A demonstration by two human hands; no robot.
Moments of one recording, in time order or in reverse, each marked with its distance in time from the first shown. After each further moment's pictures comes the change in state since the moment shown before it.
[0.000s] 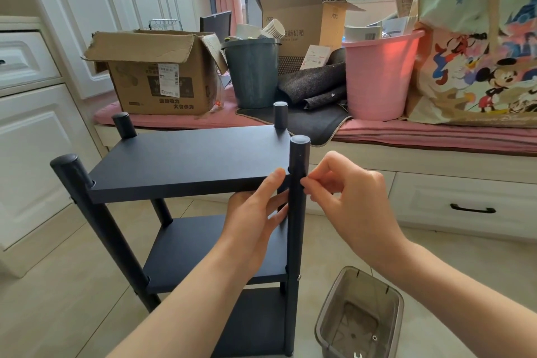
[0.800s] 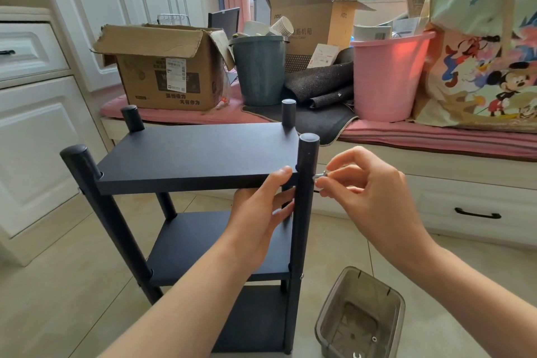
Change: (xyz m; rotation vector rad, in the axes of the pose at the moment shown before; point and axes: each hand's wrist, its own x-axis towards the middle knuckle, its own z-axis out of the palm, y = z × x) left_hand 0.000 0.002 -0.003 0.008 -0.017 0.004; right_hand 0.000 0.000 -0.012 0.114 -0.030 0.097
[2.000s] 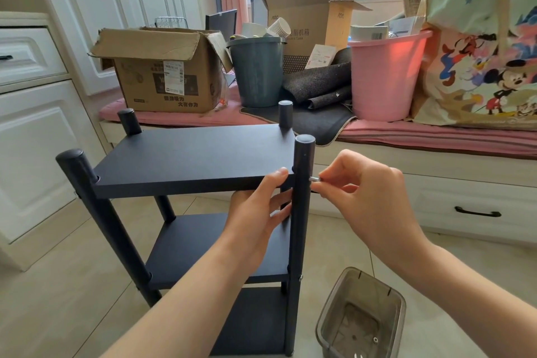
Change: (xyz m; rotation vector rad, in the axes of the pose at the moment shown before) left_hand 0.000 -0.001 0.001 -0.018 -0.001 0.010; right_hand 0.002 -0.004 0.002 -0.172 0.035 -0.063
